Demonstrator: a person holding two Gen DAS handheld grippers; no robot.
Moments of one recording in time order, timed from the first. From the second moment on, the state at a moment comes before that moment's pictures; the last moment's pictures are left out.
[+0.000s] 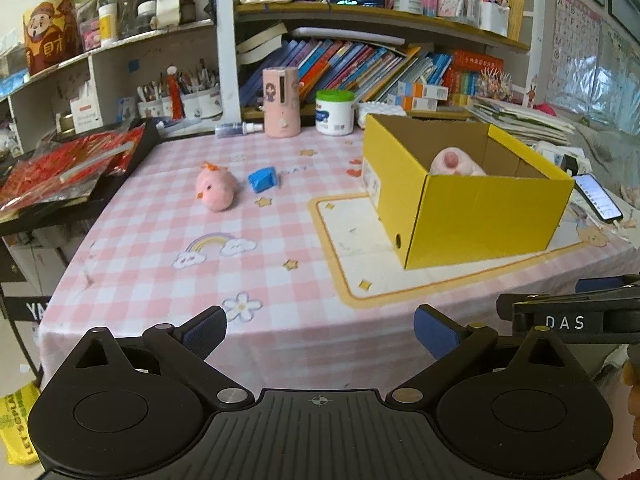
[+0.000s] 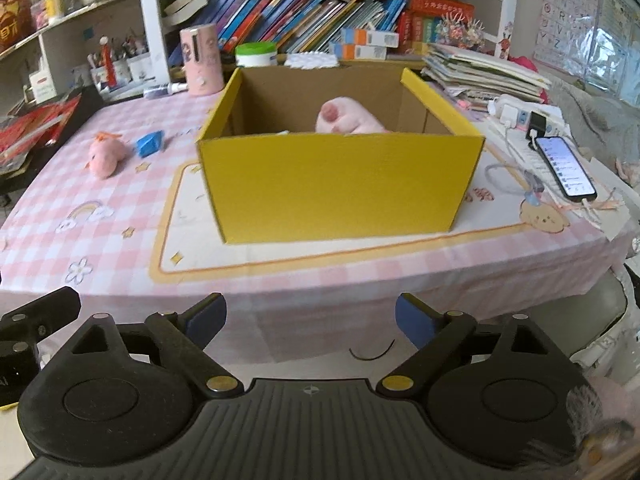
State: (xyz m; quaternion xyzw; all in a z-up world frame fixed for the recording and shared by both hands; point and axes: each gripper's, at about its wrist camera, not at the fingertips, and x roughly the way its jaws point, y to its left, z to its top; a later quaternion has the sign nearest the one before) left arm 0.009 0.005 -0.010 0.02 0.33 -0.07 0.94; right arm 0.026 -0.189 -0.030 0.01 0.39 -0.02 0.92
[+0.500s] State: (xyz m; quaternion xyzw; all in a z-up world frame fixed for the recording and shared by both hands) left arm -0.014 0.043 -0.014 0.02 0.35 -0.03 0.94; right arm 0.014 -0.142 -0.037 -0.01 0.41 0.03 0.91
